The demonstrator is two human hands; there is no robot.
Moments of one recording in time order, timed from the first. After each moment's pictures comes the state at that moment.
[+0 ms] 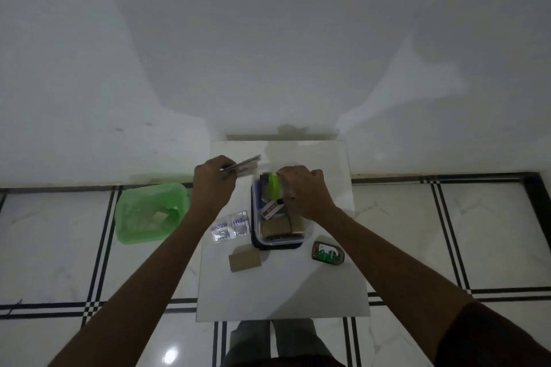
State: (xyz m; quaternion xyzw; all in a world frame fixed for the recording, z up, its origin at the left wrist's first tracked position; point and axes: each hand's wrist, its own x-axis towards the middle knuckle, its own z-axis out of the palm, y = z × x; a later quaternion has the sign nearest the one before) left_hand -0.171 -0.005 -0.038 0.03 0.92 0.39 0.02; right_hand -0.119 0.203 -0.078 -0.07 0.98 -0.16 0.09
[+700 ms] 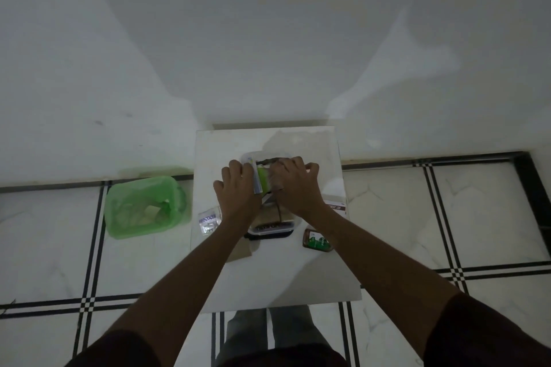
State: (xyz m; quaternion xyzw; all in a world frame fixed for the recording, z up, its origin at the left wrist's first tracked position) left_hand -0.121 0.057 -0.091 0.09 0.99 0.12 0.08; right_hand -0.102 0.202 -0.102 -0.03 1.00 -0.07 -0.03
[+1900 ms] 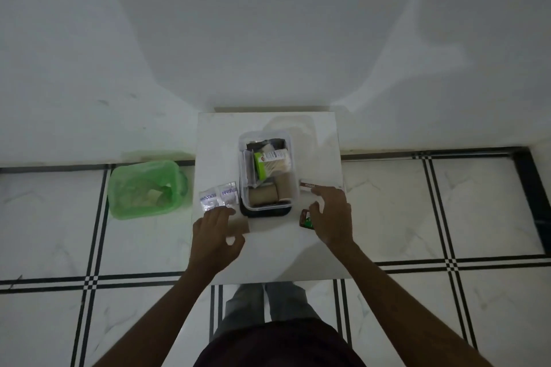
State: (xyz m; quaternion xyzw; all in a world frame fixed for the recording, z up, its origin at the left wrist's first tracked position) left_hand -0.007 -0.036 -0.113 0.16 0.95 0.23 0.10; right_hand 0.015 0.225 -0.094 0.20 0.92 -0.34 -0.02
